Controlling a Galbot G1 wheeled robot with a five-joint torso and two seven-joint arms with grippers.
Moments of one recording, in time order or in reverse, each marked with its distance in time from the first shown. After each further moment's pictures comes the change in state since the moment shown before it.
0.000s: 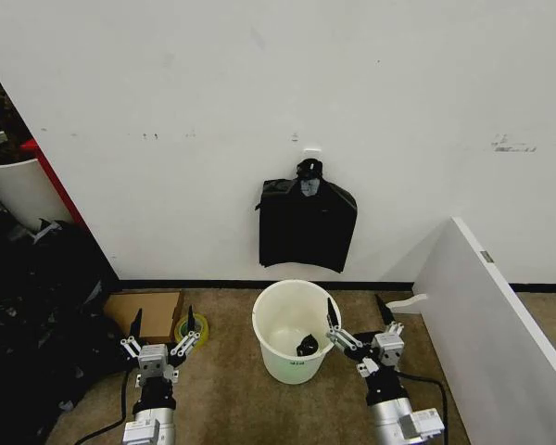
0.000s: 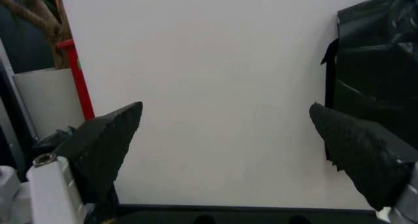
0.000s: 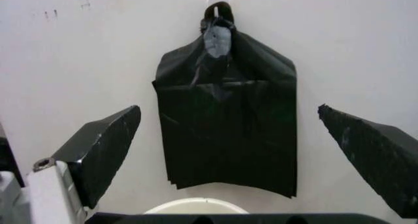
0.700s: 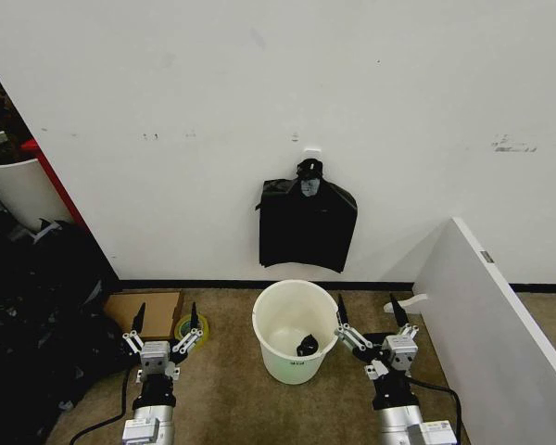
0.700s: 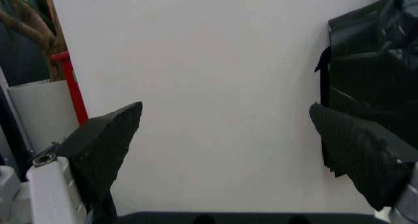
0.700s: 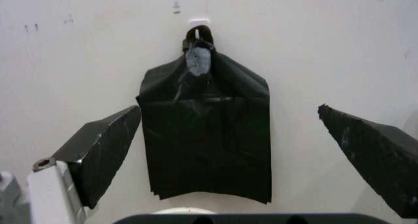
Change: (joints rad) left arm 0.001 0.016 0.002 -0.015 0.010 -0.002 -0.001; right arm -0.134 0.134 0.023 0.103 -0.134 0.031 0.003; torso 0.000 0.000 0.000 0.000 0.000
